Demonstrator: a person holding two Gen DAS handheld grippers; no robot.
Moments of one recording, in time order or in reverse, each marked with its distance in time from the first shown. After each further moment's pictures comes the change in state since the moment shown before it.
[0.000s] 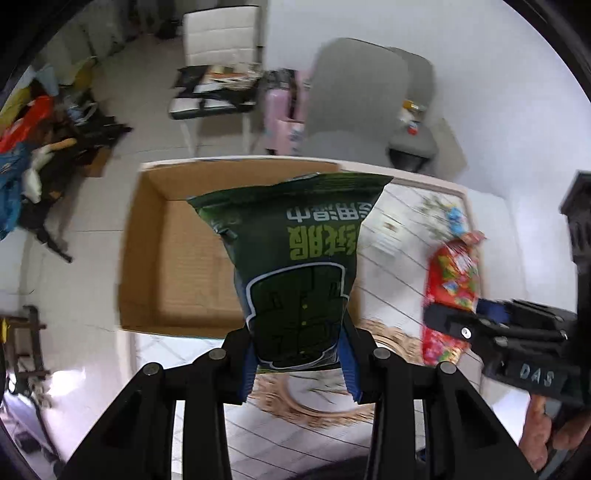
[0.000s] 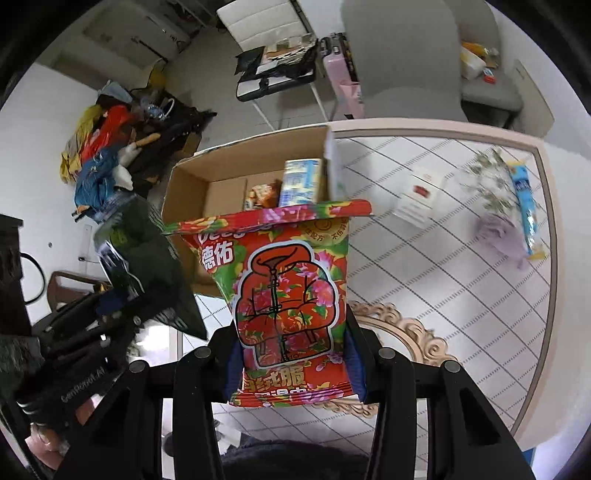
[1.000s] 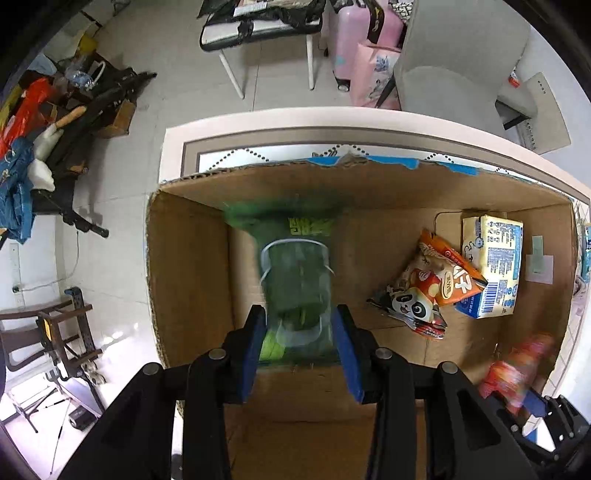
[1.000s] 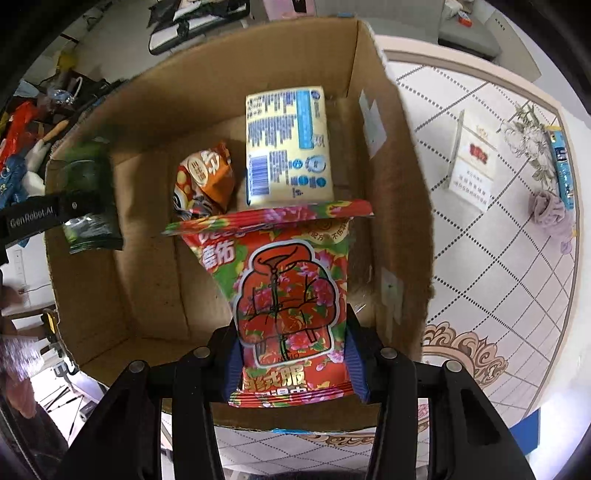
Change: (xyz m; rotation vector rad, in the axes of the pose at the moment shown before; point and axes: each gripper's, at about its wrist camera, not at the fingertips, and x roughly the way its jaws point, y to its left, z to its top) left arm 0.198 0.138 0.128 0.011 0.350 0.196; right arm 0.205 0.017 0.070 0.217 0.233 -0.215
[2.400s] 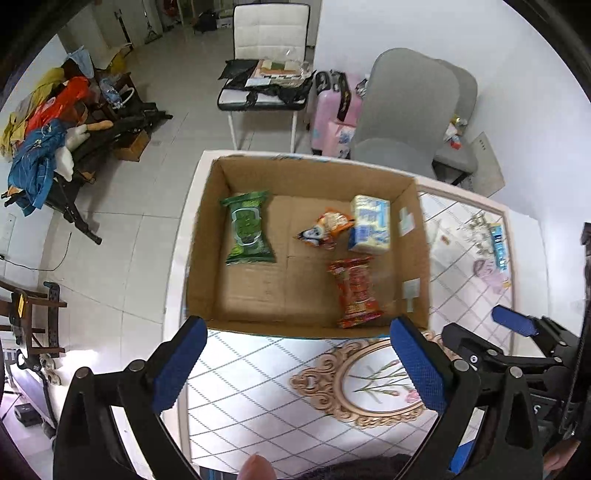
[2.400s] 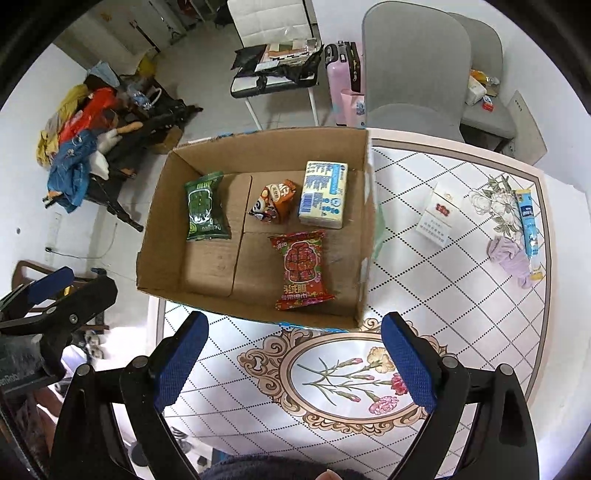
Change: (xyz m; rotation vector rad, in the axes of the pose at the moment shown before) left arm -0.170 -0.033 -0.193 -0.092 -0.339 -0.134; right arm -0.154 -0.037 -0.108 -0.223 -0.290 0.128
